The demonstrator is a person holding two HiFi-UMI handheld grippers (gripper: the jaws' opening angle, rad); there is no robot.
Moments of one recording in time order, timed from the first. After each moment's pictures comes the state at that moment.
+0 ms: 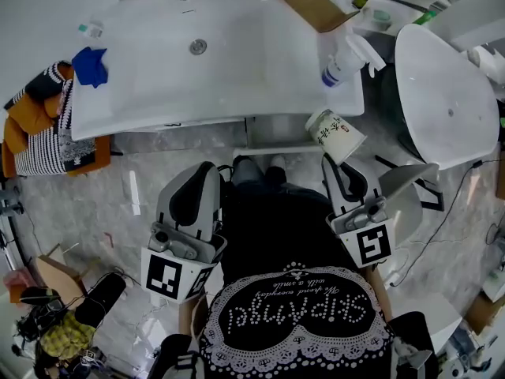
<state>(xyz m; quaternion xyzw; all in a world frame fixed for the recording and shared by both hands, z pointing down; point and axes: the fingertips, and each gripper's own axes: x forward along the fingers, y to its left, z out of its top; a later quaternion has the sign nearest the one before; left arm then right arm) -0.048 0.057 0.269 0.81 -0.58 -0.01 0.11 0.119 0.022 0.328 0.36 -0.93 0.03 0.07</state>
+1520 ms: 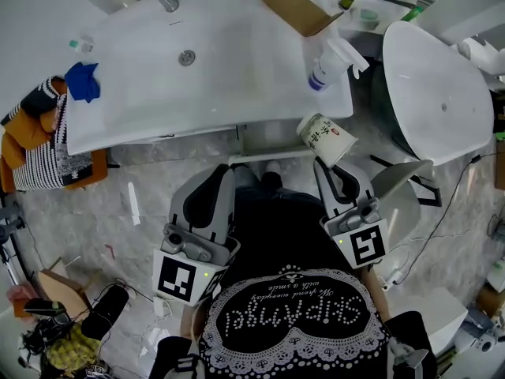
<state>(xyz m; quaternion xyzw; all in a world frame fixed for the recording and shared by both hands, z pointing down) -0.007 0.041 0.266 0.83 -0.55 -0.03 0.11 0.128 0.019 0.326 0.37 -0.93 0.04 0.06</state>
